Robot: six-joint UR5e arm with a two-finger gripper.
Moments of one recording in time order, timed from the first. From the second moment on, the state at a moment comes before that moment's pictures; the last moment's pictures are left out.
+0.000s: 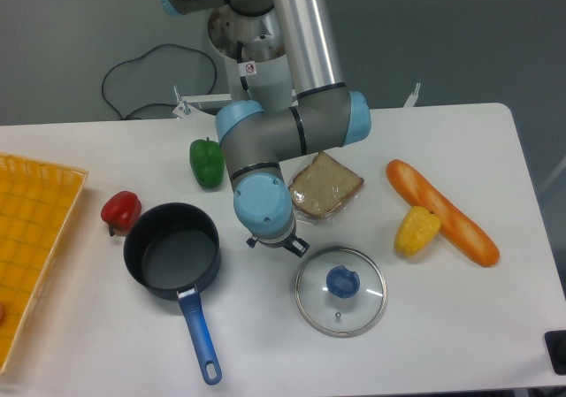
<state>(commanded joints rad) 2.32 -2.06 -1.52 -1.36 1.69 0.94</state>
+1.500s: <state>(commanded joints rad) 2.25 -1.84 -1.44 -1.61 1.55 1.12</state>
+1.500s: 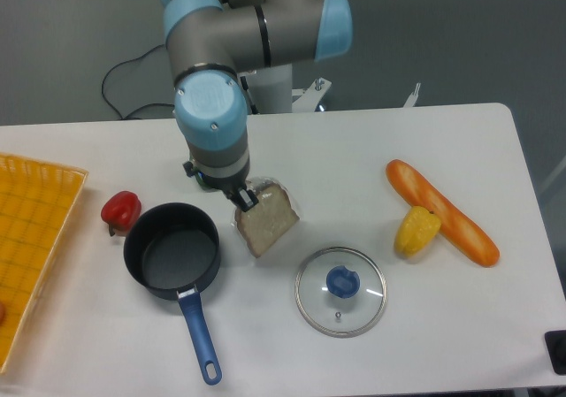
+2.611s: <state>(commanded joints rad) 2.34 -1.77 -1.43 -1.62 1.53 1.30</state>
